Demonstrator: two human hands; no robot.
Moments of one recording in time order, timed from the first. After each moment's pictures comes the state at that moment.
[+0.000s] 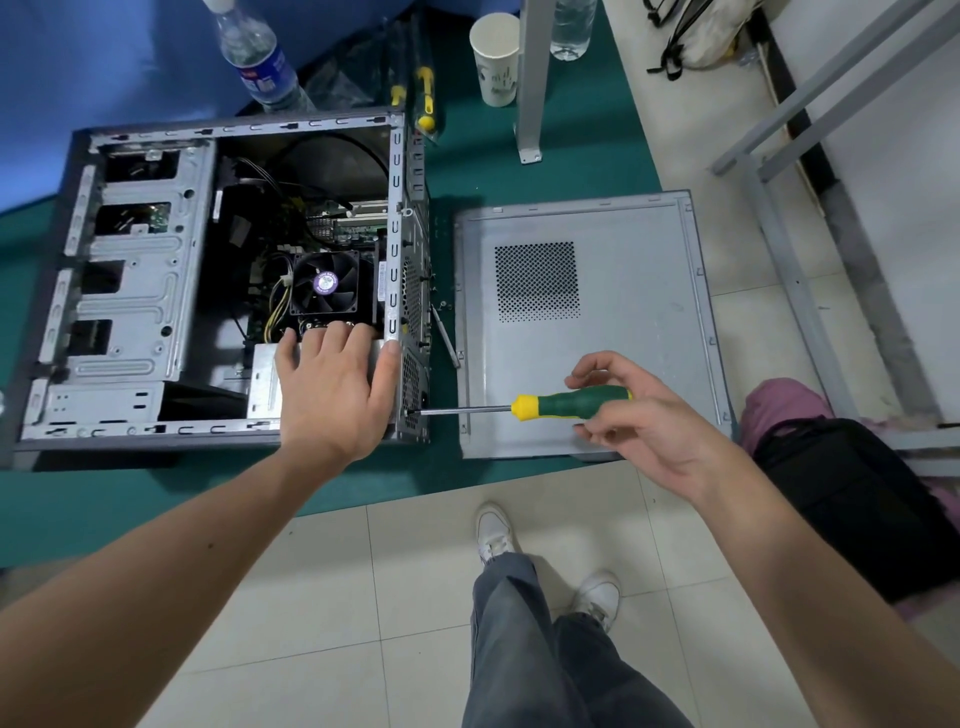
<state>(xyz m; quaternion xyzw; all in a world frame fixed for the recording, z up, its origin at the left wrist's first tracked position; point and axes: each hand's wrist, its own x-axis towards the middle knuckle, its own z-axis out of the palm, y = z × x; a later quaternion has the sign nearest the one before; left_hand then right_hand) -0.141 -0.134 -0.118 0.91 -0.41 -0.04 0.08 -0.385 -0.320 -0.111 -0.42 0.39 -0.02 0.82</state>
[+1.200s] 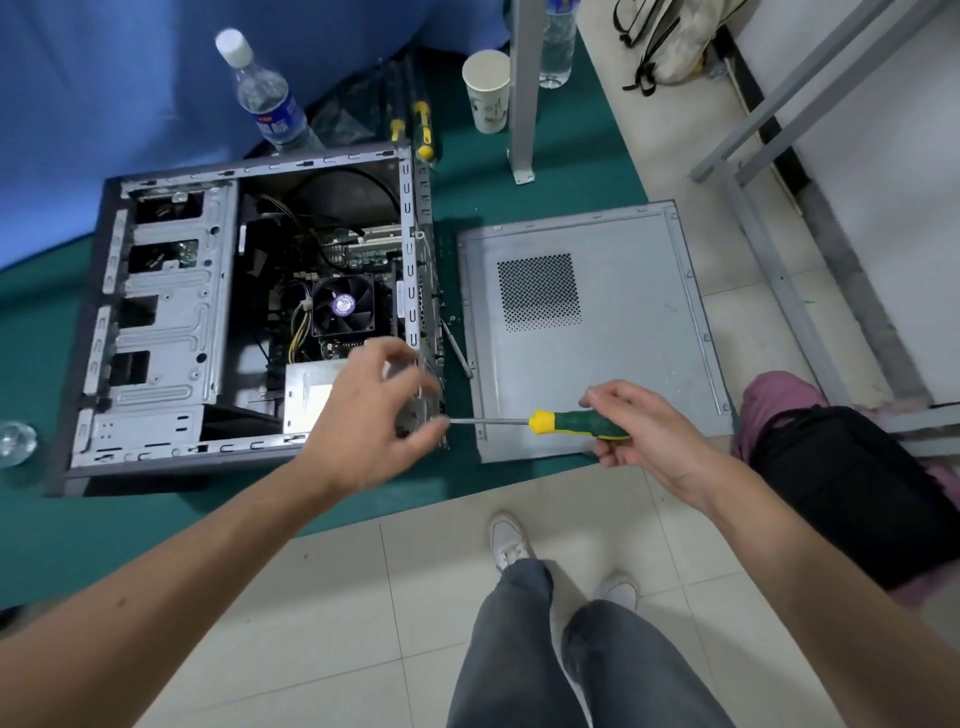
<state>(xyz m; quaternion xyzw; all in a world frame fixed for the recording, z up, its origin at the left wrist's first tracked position) -0.139 -0.118 -0.074 0.79 -0.56 -0.19 0.16 -0.386 -0.292 -0.102 -0.48 0.49 -0.01 0.72</state>
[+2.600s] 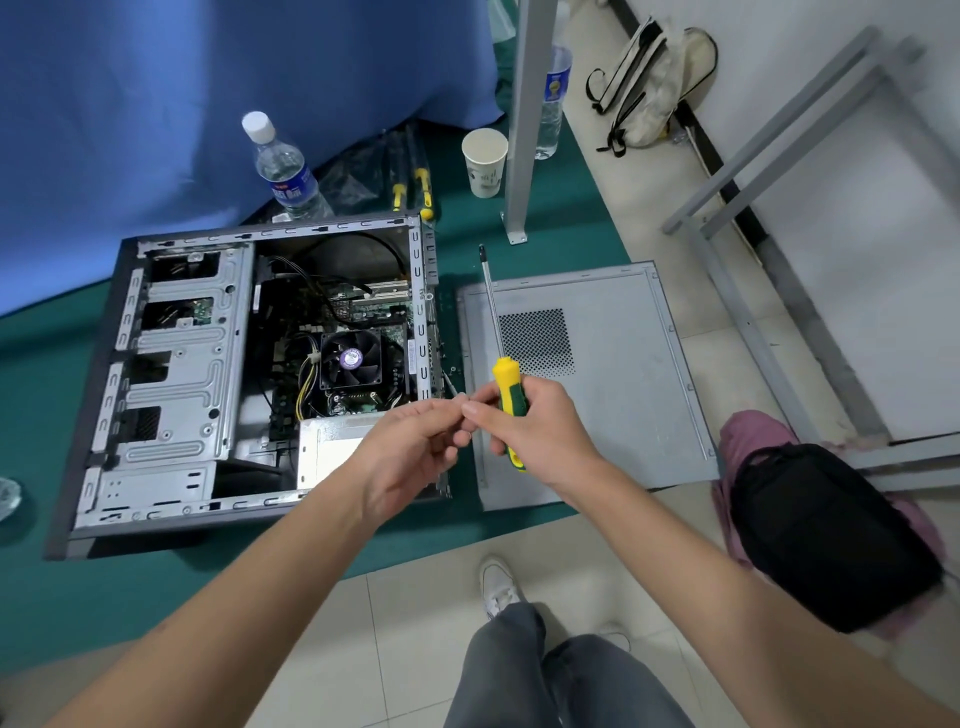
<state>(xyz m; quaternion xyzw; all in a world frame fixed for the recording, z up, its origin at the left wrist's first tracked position) -0.147 -0.165 -0.053 0.55 0.00 -0.64 0.54 -0.273 -0.260 -0.055 -0.60 0.42 -0.11 0.67</state>
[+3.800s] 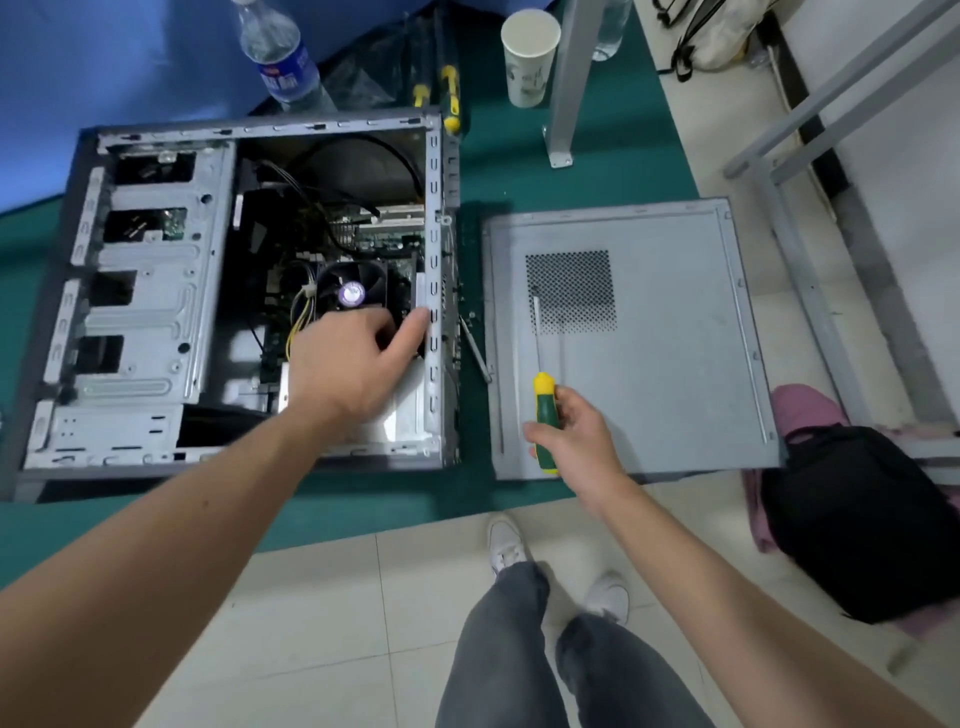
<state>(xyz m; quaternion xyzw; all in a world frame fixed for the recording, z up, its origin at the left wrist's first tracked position) -0.086 -0.160 -0.113 0.89 -0.42 -0.10 0.12 -0.308 -0.252 -0.188 -0.50 0.53 -0.07 0.68</state>
